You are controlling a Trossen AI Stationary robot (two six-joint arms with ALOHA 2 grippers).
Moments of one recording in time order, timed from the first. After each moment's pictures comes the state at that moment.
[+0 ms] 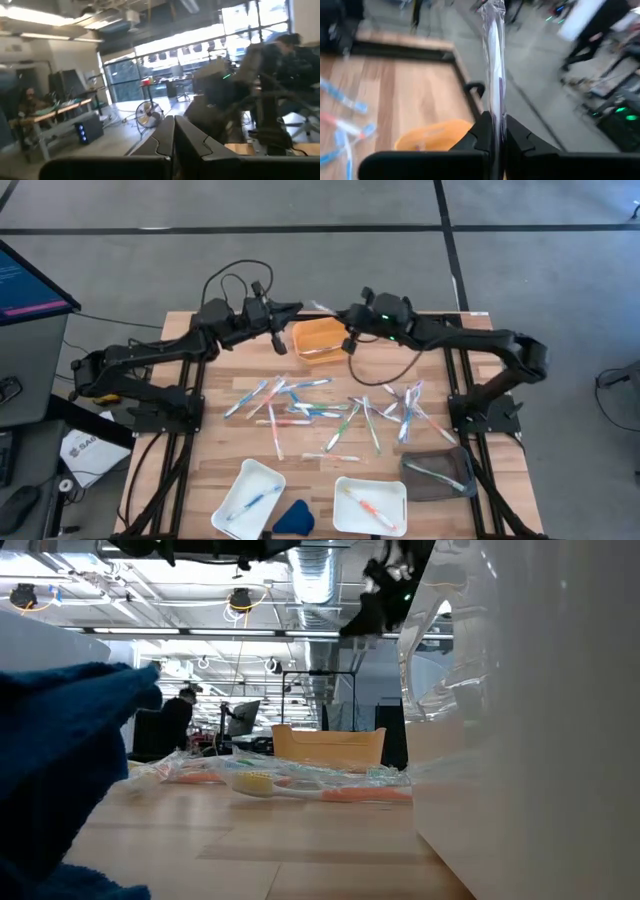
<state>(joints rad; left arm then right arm) 0.38 1.21 0.88 0.56 0.03 0.22 -0.42 1.52 1.06 0.18 0.06 -0.34</state>
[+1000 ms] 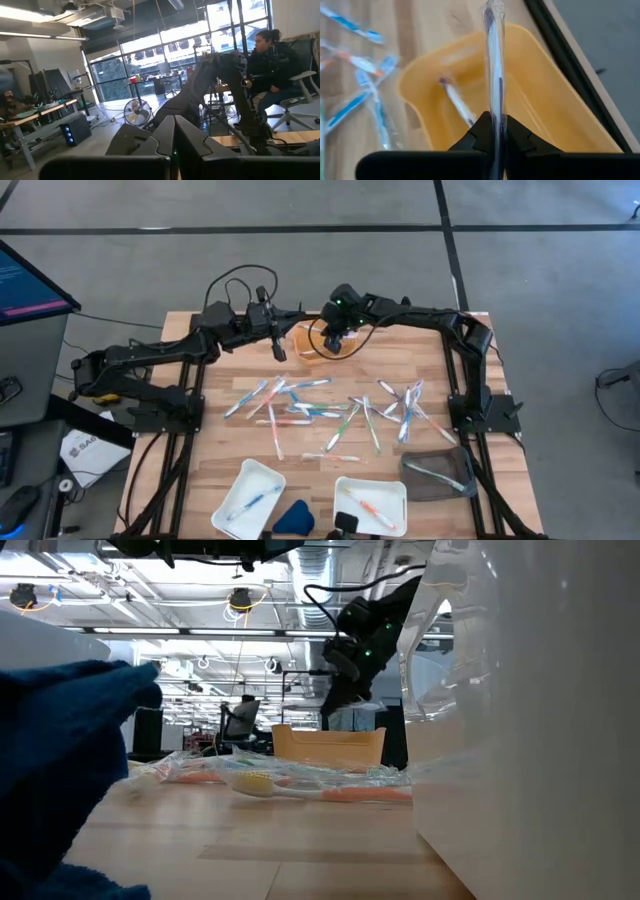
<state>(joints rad) 0.37 1.21 0.87 0.54 0.08 0.23 -0.53 1.99 1.50 -0.38 -0.23 -0.16</state>
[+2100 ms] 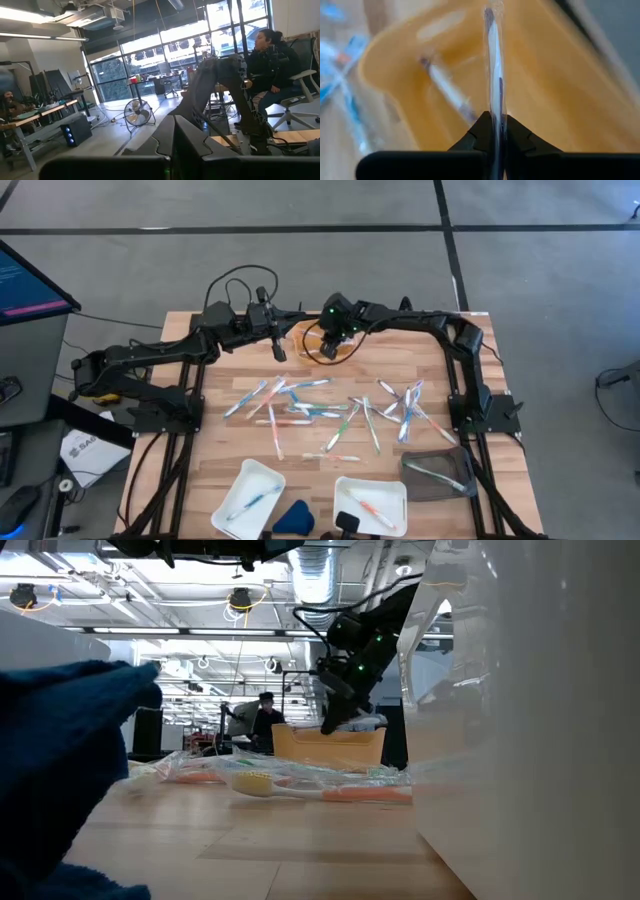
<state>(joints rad) 0.37 1.21 0.87 0.54 0.08 0.24 -0.50 2.05 1.52 -0.41 -0.12 -0.09</state>
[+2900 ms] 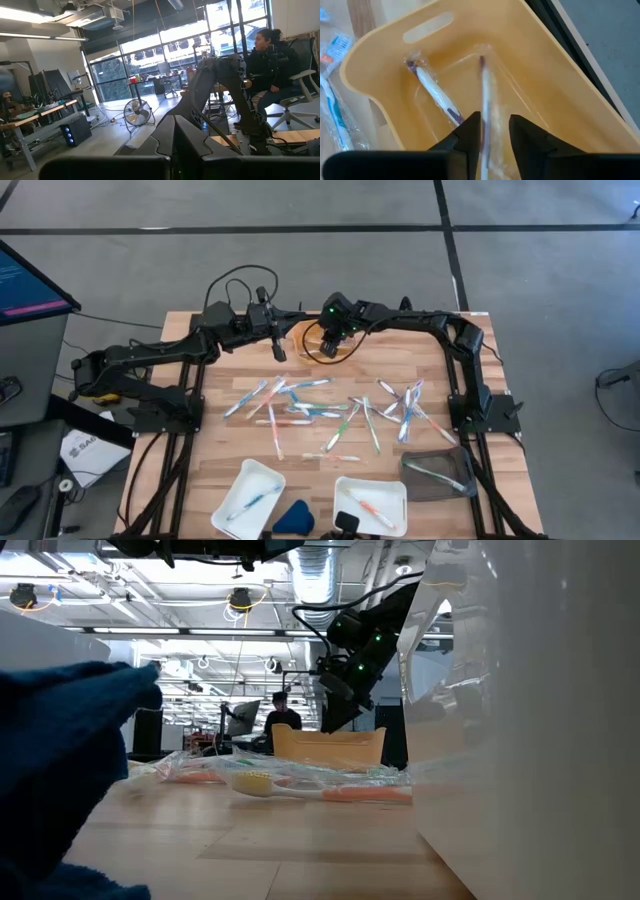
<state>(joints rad) 0.37 1.21 0.87 0.54 0.08 0.24 -0.50 2.05 1.53 -0.41 -0.07 -0.11</state>
